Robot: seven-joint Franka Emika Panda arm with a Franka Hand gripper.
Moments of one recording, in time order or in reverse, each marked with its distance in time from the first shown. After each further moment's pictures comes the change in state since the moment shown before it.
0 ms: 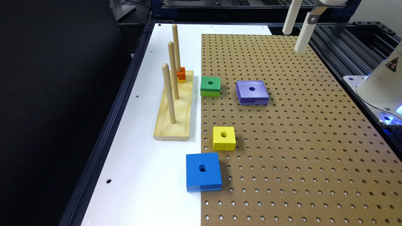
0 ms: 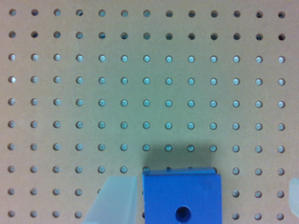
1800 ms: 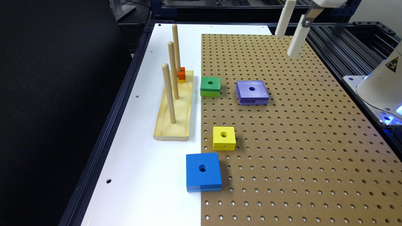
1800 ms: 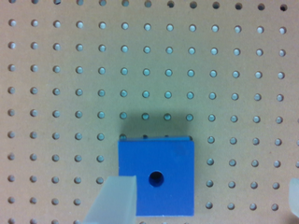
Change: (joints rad) arm 0.053 0.084 0.021 0.065 0.012 0.056 0.047
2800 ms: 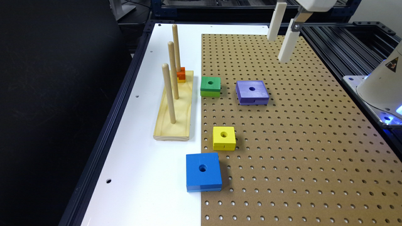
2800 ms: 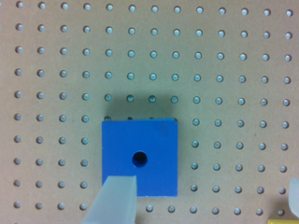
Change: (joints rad) arm 0.009 0.079 0.033 0.072 0.016 0.001 0.027
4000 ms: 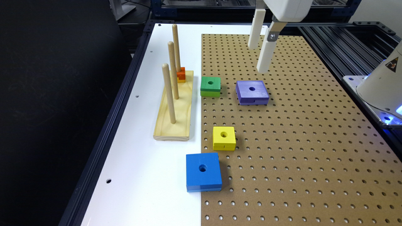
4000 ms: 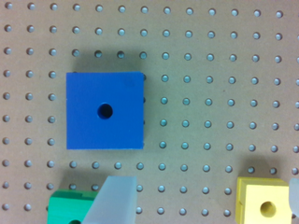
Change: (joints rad) arm 0.001 0.184 0.078 0.175 0.002 0.001 0.080
